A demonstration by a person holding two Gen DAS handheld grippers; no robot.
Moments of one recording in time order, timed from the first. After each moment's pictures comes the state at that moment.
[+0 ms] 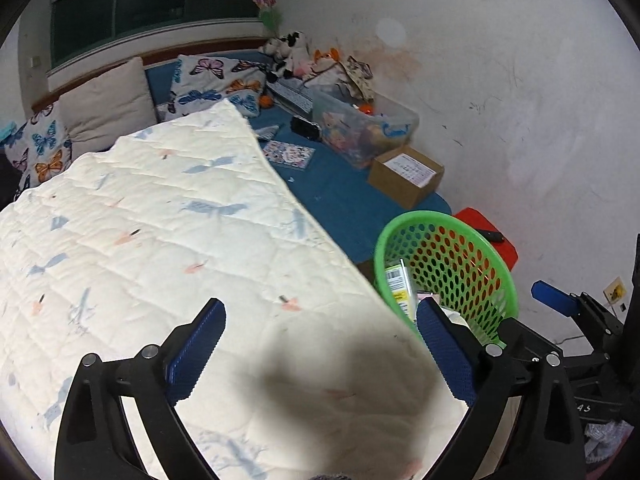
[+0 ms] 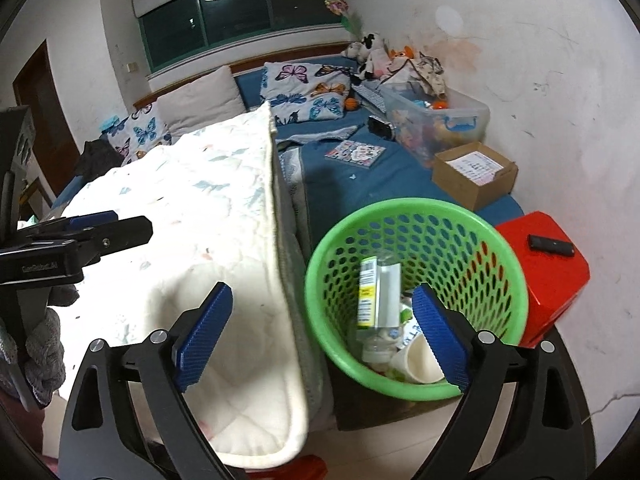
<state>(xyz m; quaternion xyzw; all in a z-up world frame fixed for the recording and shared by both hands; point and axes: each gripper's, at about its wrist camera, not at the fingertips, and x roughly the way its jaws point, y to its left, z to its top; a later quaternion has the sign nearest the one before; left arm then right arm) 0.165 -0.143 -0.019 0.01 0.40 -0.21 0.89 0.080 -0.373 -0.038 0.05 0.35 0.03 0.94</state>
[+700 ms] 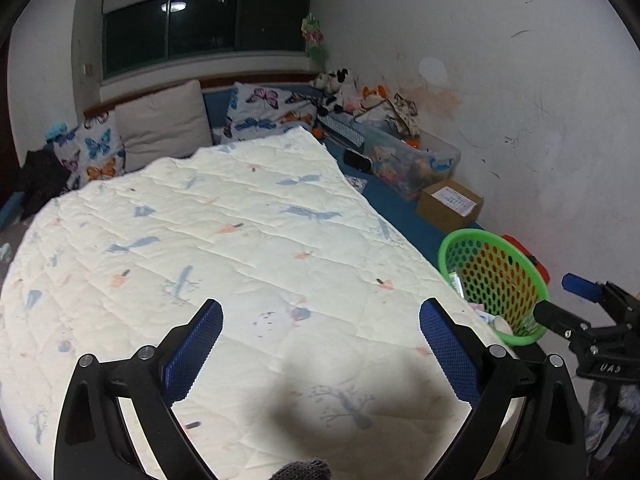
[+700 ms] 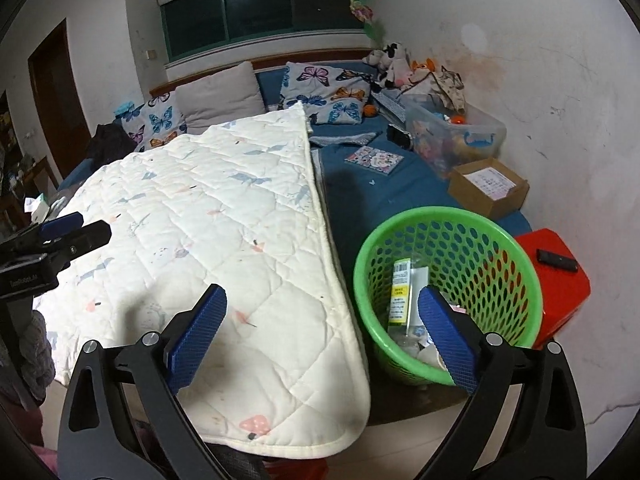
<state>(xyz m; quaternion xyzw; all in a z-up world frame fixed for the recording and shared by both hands) 0.111 -0.048 -0.012 0.01 0.33 -0.14 0.93 0.064 -0.319 -0.028 0.02 0.34 0.05 0.94</state>
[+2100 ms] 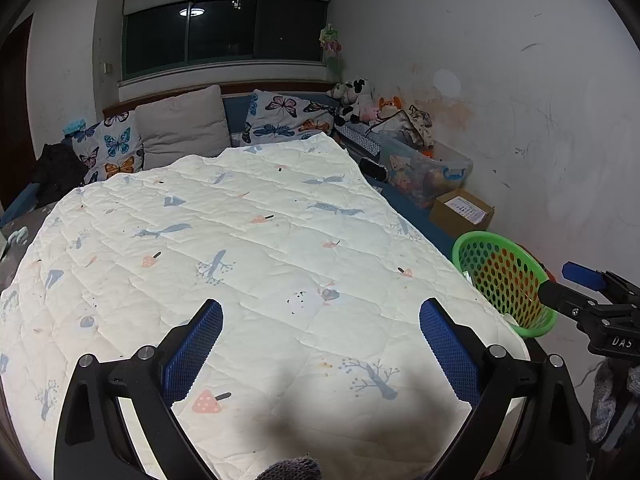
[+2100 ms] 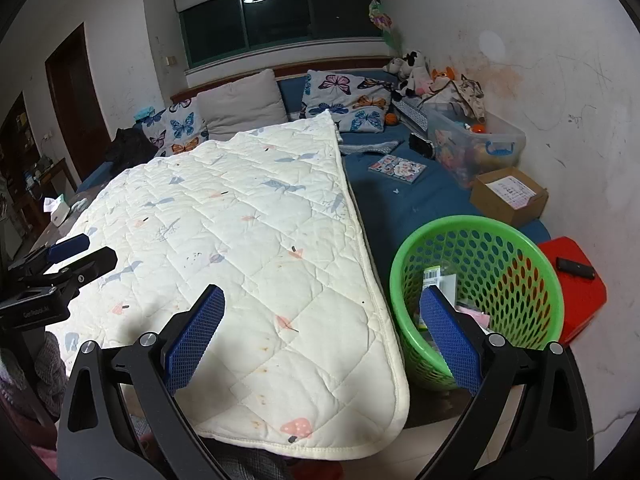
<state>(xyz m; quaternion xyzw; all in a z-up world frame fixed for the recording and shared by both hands) 0.081 -0.022 -0.017 0.00 0.32 -0.11 0.94 0.056 -0.295 -0.019 0.03 0.33 0.09 0.94</state>
